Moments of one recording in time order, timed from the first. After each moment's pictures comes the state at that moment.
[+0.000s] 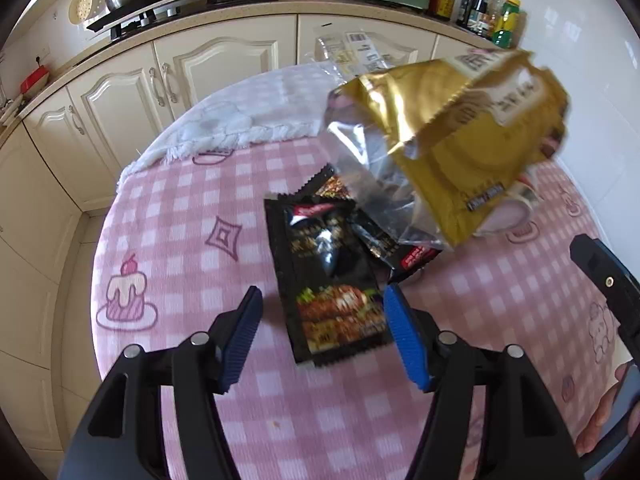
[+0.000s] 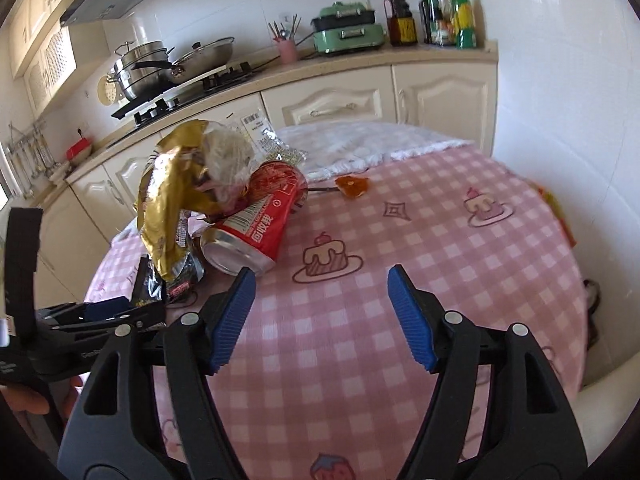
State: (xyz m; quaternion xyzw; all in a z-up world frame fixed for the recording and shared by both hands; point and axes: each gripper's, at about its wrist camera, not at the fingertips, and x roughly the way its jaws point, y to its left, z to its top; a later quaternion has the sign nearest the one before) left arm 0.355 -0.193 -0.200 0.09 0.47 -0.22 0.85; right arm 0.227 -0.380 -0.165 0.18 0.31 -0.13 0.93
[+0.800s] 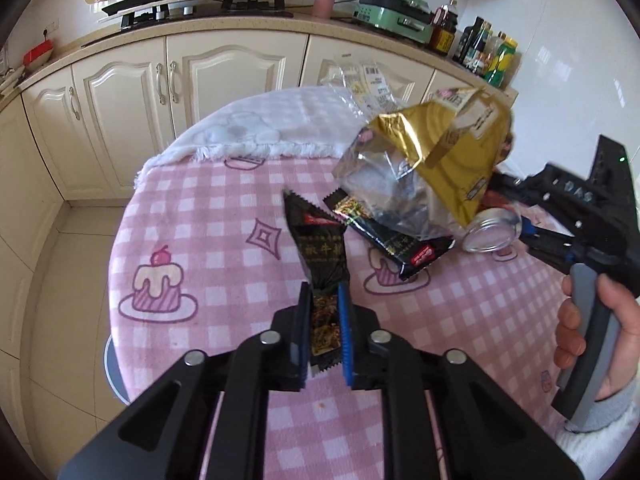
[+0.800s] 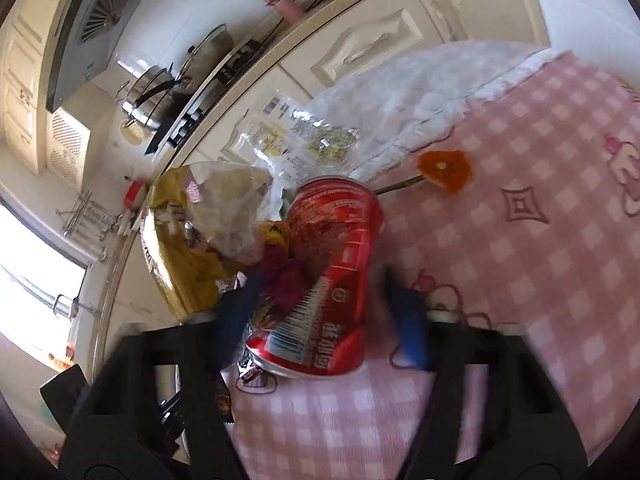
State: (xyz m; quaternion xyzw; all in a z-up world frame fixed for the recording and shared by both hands) left arm 0.355 -0.143 -0.185 0.02 0.45 -0.25 0.86; right arm 0.319 -0.413 -0.182 0.37 0.34 0.00 0.86
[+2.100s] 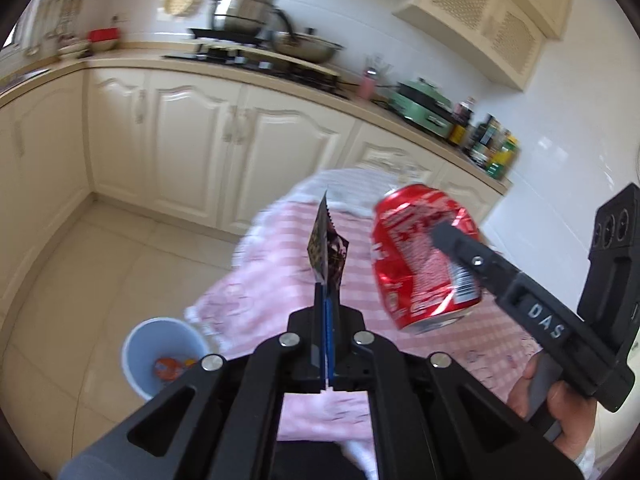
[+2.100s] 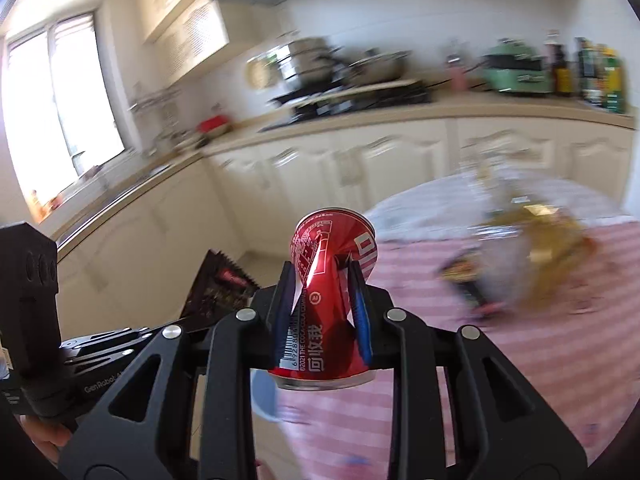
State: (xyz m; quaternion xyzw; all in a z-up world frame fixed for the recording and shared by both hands) left arm 0.290 0.054 -0.131 -0.10 0.36 -0.21 0.90; right arm 0.277 -0.146 -0.106 0.10 0.26 0.12 0.95
